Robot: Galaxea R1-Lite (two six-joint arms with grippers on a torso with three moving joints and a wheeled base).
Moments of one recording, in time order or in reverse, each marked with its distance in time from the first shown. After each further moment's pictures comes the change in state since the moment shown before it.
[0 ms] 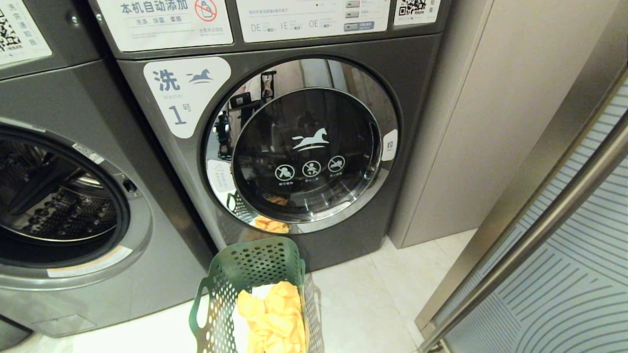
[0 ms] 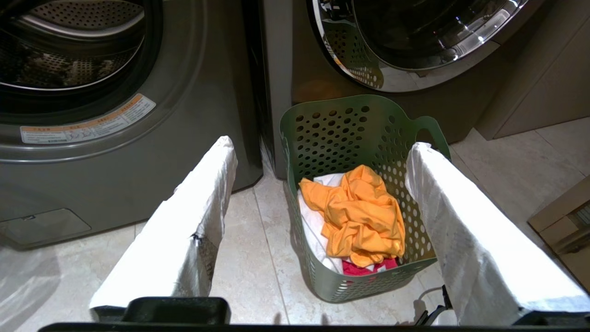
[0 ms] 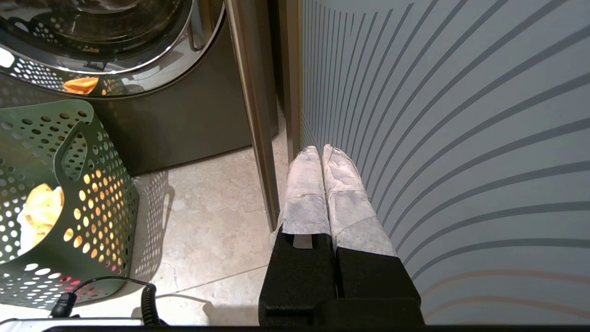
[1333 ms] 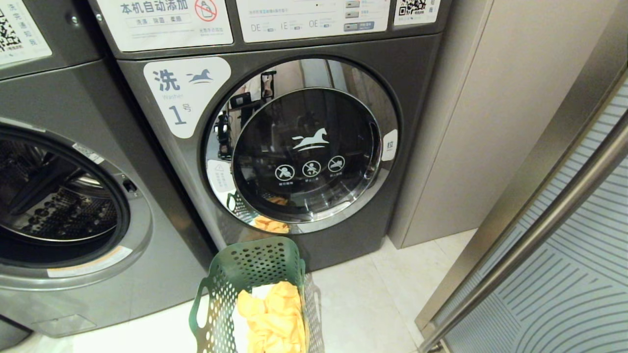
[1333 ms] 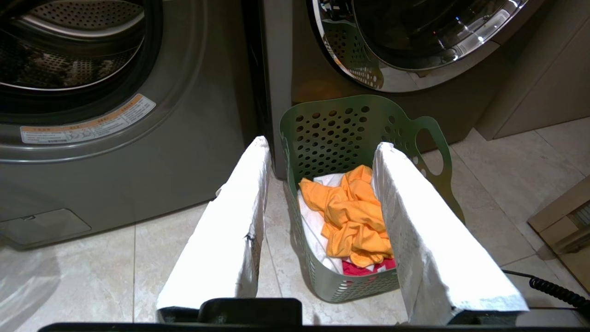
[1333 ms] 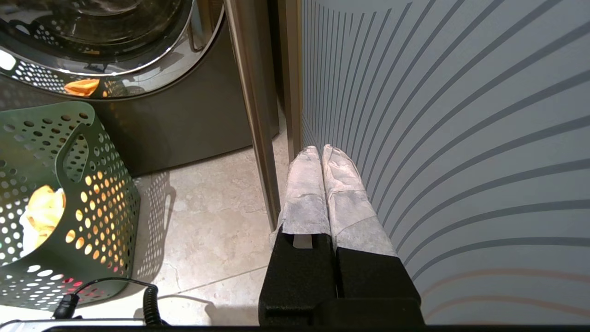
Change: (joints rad) left arm 0.000 0.000 0.000 0.000 0.000 0.000; right arm 0.000 0.000 0.000 0.000 0.000 0.009
